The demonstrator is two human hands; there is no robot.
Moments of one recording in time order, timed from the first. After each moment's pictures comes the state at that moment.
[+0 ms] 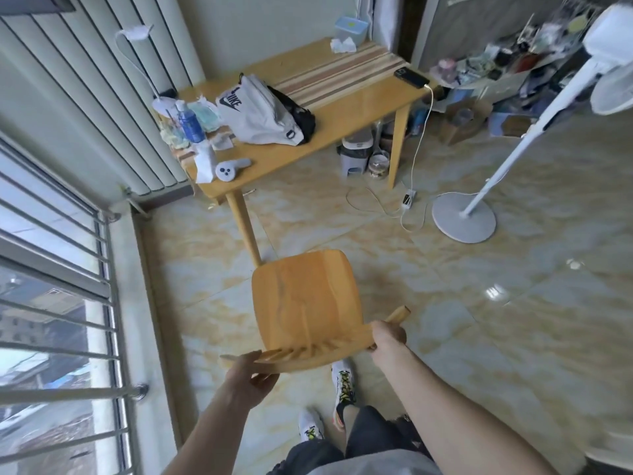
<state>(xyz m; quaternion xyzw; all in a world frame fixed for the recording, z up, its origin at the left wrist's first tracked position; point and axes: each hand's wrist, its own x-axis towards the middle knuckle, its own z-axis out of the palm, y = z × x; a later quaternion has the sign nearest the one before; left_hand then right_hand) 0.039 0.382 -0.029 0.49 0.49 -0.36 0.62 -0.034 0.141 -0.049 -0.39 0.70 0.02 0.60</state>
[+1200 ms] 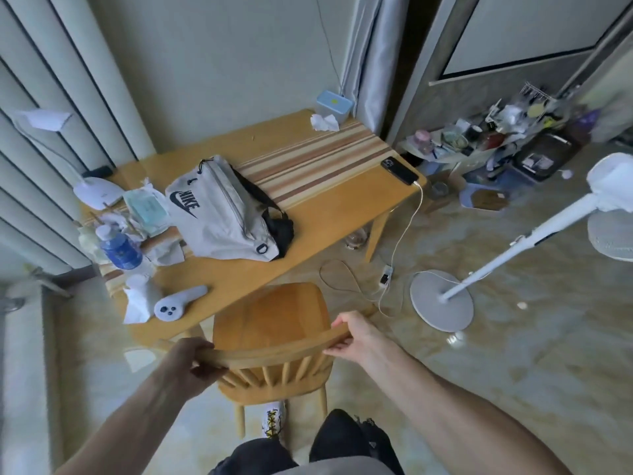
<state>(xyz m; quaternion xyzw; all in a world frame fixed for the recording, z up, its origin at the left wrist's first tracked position) 0.475 0.181 0.032 0.54 0.45 -0.36 0.61 0.368 -0.077 0.026 -0.30 0.61 0.08 0.73</state>
